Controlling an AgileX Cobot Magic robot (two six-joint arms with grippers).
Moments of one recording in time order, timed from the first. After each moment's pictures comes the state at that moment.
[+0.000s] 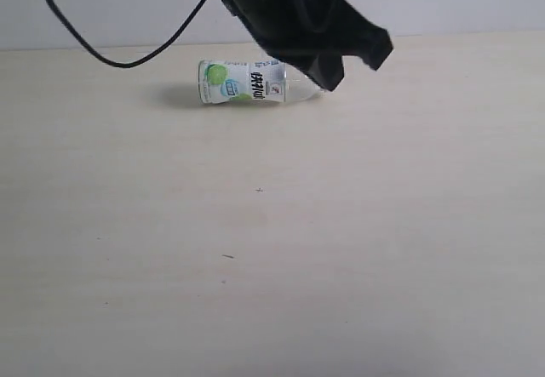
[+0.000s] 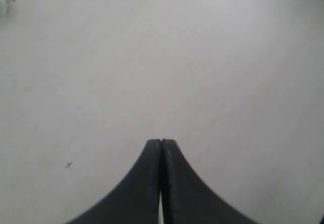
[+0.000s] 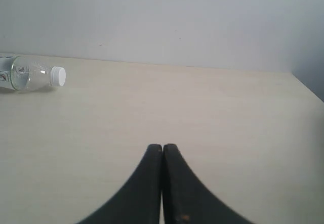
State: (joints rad) left arm -0.81 1.89 -1.74 -0.24 0.99 0.14; right arm 0.18 0.01 0.00 -0.19 0.29 0.11
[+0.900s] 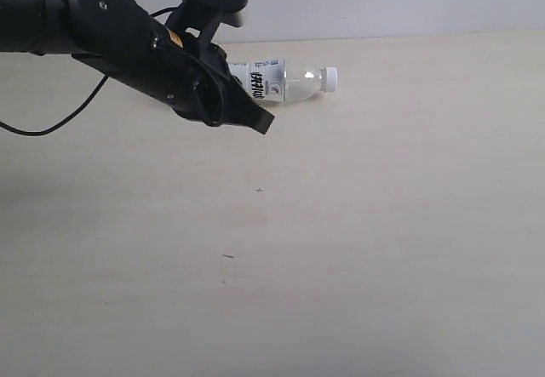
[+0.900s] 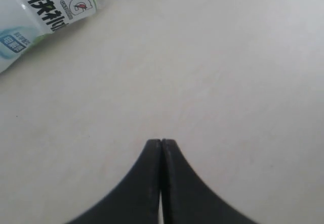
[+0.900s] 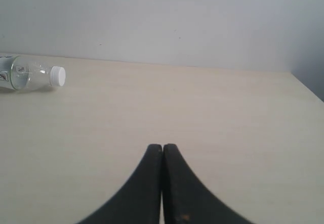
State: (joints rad) left arm -0.64 1.79 -1.18 -0.33 0.41 0.36; right arm 0.18 0.01 0.00 -0.19 0.29 0.11
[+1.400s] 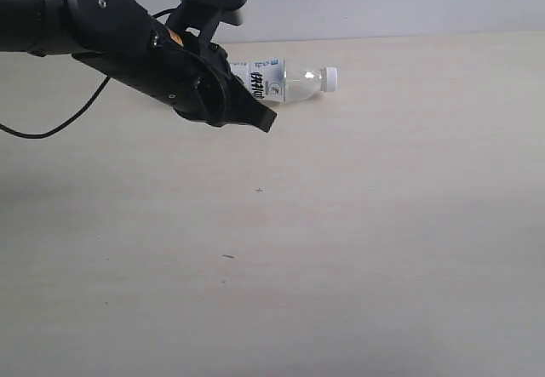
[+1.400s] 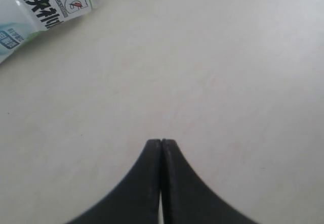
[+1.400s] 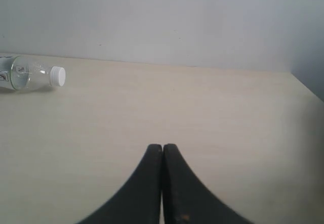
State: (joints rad) left arm -0.64 1.79 -1.18 -0.36 0.41 0.36; right arm 0.18 0.01 0.00 -0.19 0.29 0.11
